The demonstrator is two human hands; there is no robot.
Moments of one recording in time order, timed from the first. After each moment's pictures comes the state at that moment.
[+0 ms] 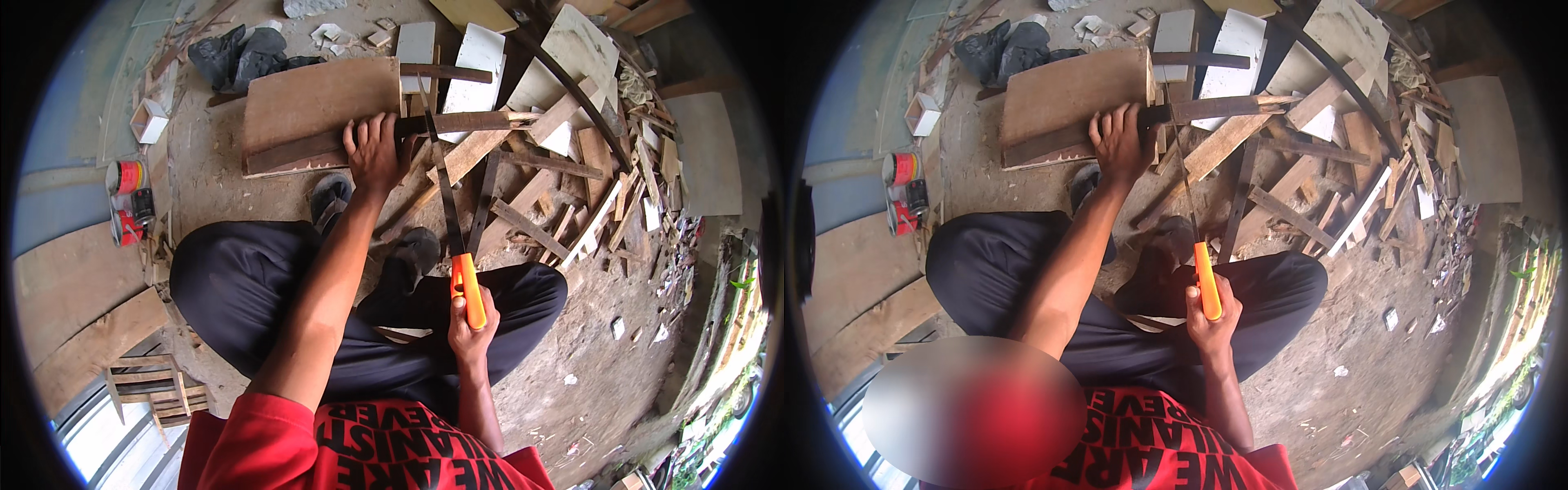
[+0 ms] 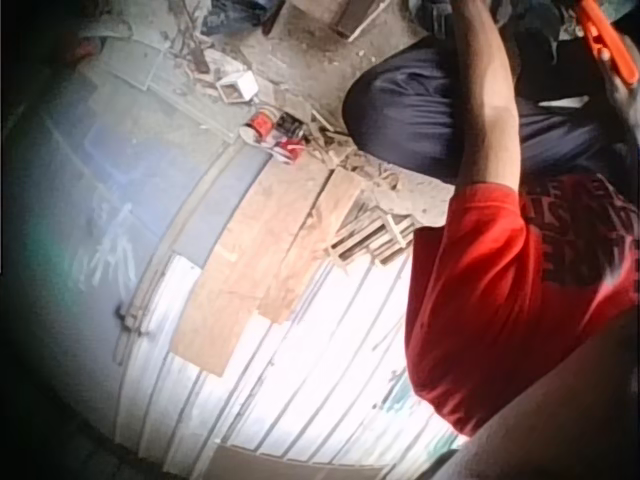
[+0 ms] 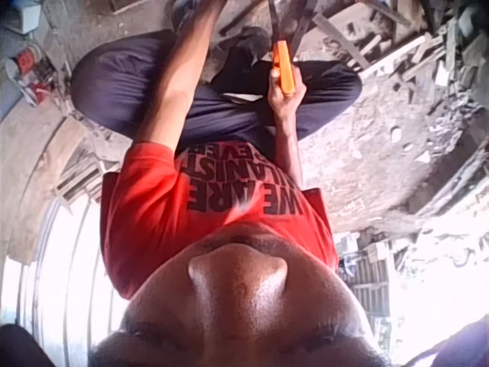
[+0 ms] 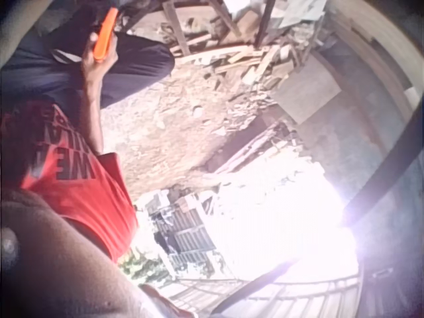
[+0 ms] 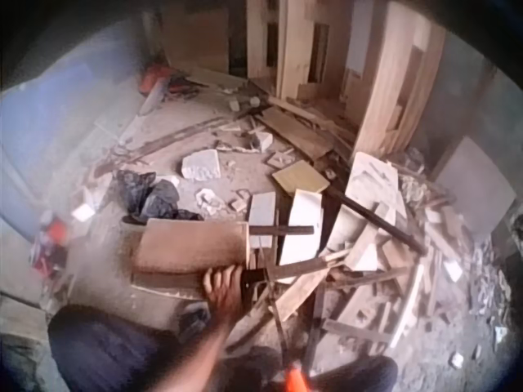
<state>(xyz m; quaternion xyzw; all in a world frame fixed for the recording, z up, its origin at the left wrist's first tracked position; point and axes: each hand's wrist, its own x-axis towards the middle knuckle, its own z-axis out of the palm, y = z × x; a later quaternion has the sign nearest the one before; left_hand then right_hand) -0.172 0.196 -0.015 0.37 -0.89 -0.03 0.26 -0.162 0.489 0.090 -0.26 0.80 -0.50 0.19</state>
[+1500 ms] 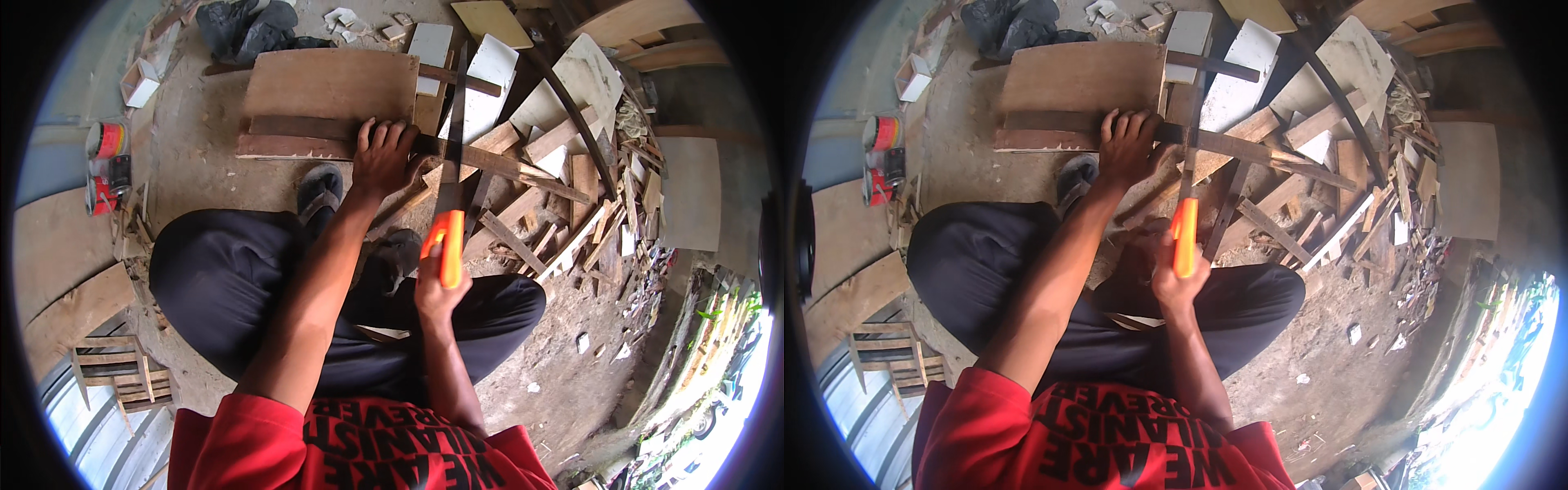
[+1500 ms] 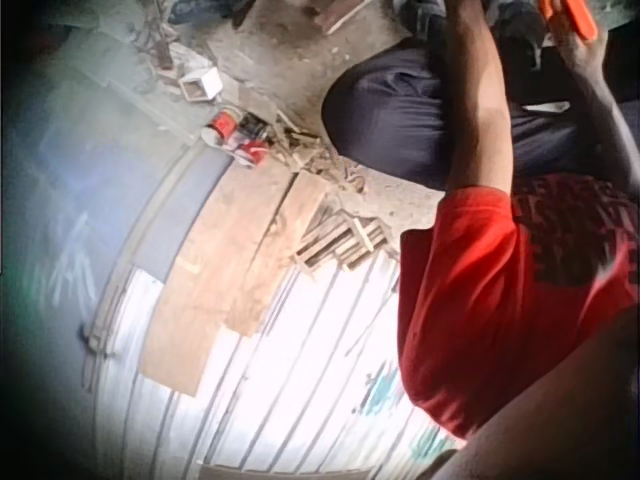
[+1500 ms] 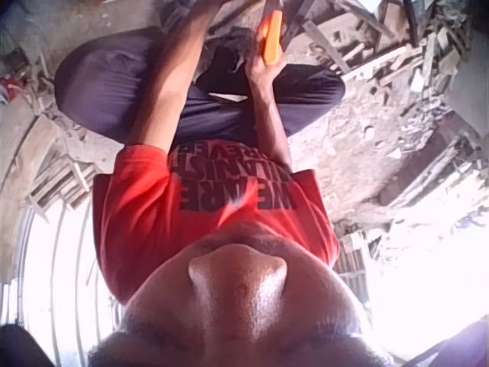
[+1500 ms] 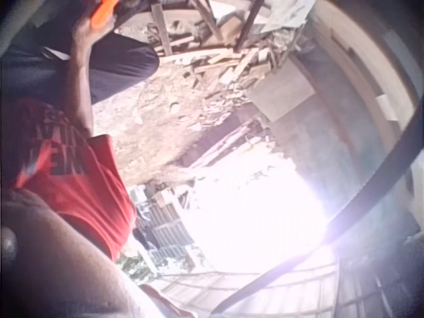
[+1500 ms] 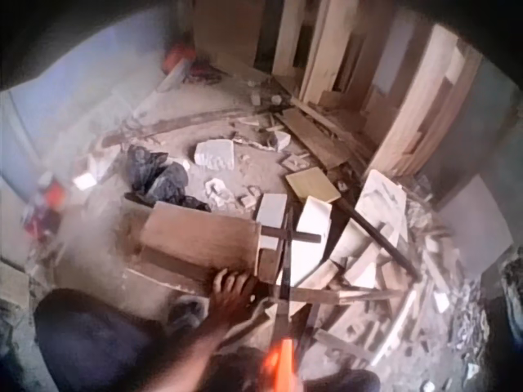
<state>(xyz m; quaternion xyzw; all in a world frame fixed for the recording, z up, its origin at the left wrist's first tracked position) -0.158 0.200 -0.021 0.31 -0.92 -0.04 0.25 -0.157 0.405 0.053 -0.20 0.79 -0.57 0.14</state>
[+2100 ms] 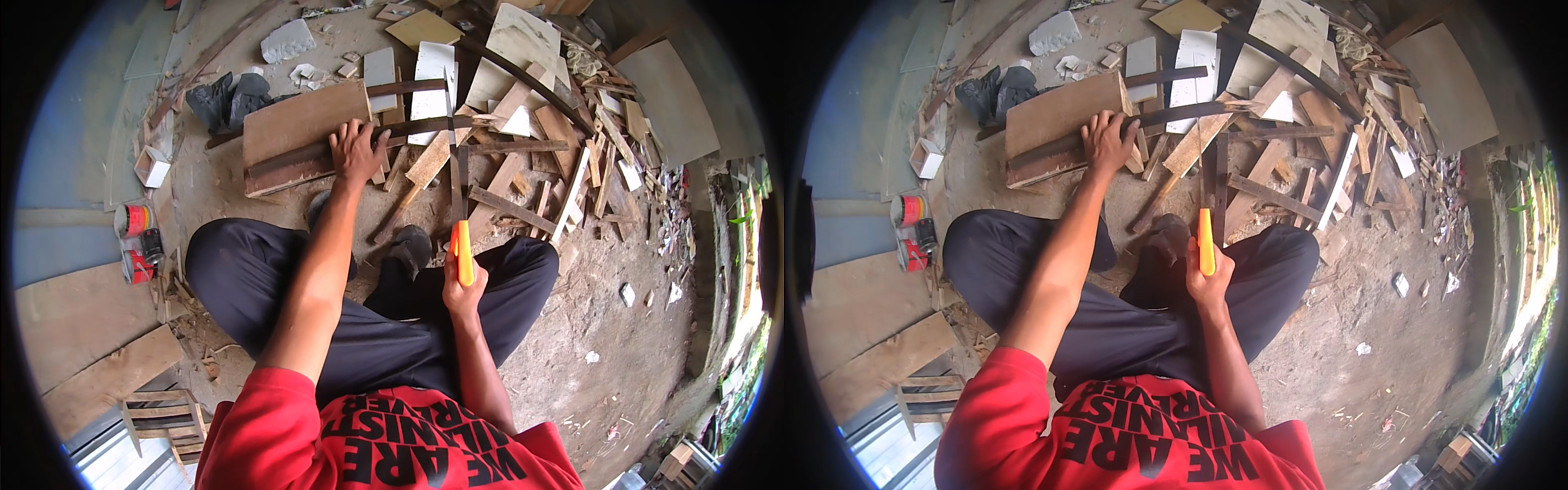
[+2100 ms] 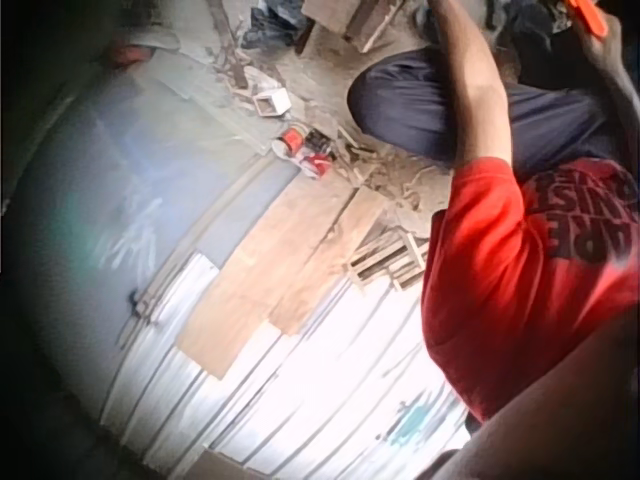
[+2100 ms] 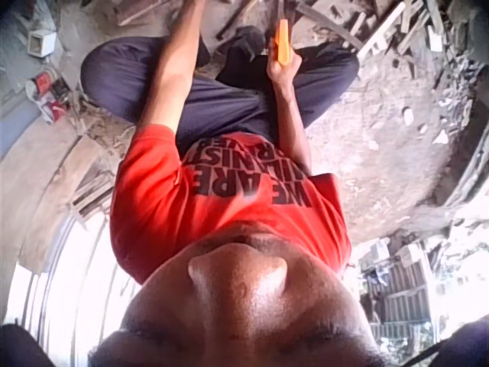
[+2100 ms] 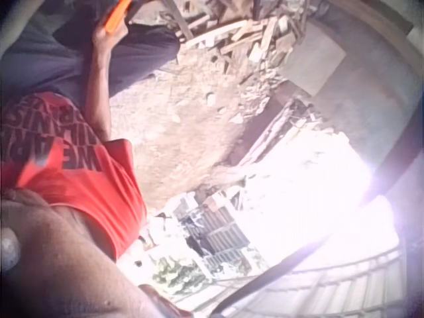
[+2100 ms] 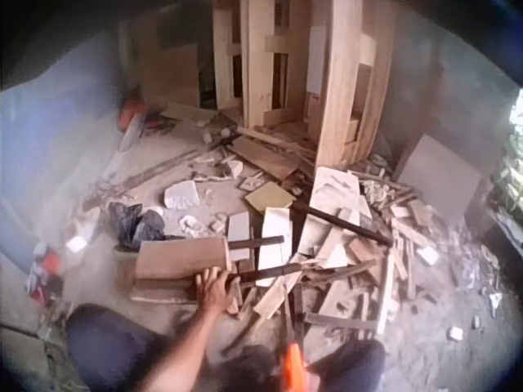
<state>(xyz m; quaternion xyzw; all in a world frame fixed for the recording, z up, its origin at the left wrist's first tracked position) -0.173 0.189 0.006 0.31 -0.91 -0.07 0.27 -0.156 0.495 0.045 -0.25 0.78 -0.57 0.01</state>
